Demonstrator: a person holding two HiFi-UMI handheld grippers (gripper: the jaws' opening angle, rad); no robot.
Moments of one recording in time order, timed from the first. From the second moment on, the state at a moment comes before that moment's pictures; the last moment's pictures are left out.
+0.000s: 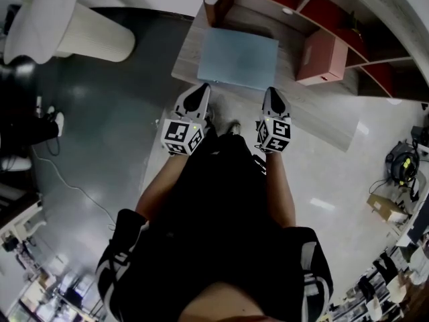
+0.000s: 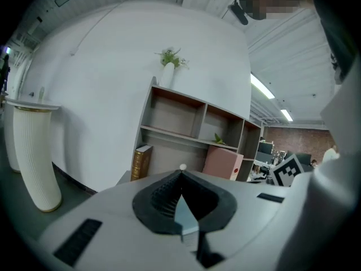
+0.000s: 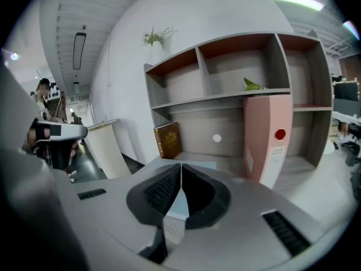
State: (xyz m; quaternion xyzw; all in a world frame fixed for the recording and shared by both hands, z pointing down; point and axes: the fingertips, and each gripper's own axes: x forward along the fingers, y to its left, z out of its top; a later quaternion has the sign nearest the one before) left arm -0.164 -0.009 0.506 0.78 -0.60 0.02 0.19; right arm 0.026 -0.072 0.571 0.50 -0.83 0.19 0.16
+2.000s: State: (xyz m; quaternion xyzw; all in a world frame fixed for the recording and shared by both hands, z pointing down) left arm -0.221 -0.067 0.788 0.70 -0.51 0.10 0.49; right arm 0.025 -0.118 0.778 0.43 -0.72 0.42 0.34
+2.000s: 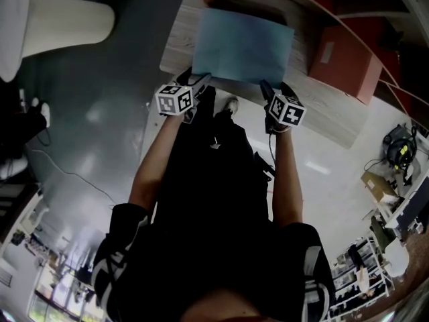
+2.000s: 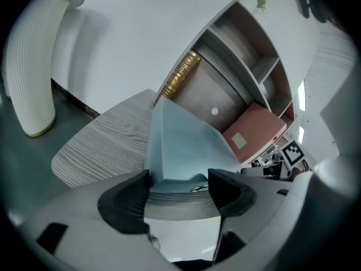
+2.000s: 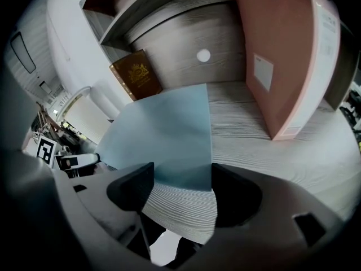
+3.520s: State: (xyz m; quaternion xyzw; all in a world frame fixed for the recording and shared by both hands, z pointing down) left arm -0.125 -0.090 0.562 0.79 -0.54 0.05 0.29; right arm 0.072 -0.122 0.743 0.37 -0.77 0.49 0.16
